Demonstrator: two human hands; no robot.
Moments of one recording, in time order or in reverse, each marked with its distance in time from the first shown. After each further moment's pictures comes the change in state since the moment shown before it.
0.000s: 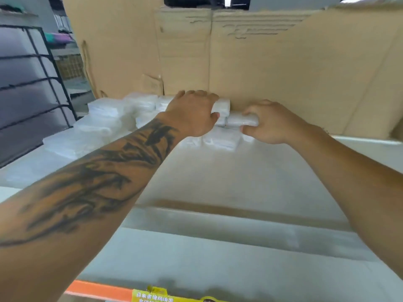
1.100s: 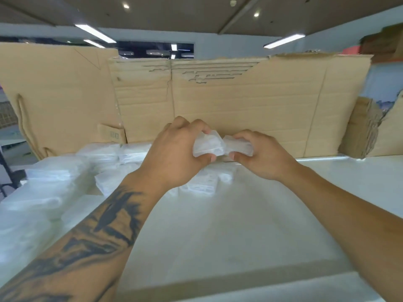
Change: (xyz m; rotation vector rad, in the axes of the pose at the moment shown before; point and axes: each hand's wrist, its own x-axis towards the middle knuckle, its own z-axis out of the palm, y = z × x) left_hand -0.002 0.014 -0.010 -0.490 0.275 0.201; right_hand -0.007 0.026 0.002 0.205 0.271 0.107
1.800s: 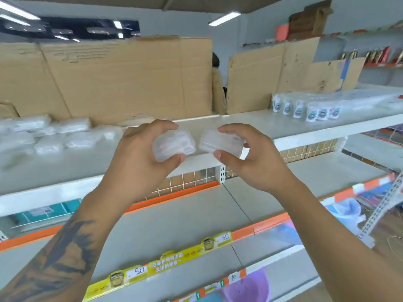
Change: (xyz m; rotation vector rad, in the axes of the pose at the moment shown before) left_hand -0.136 0.281 0.059 -0.219 0.031 0.057; right_hand -0.323 0.105 -0.185 0.307 0.256 0.019
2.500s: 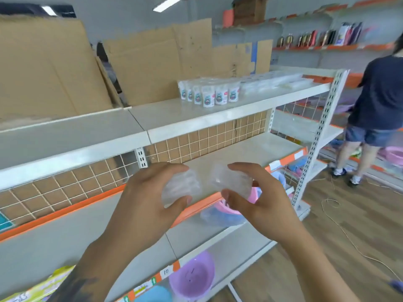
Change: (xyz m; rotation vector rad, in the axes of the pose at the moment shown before) left_hand -0.047 0.203 0.226 -0.089 -0.236 0.173; right_hand -0.188 0.158 -0.211 0.038 0.158 0.280
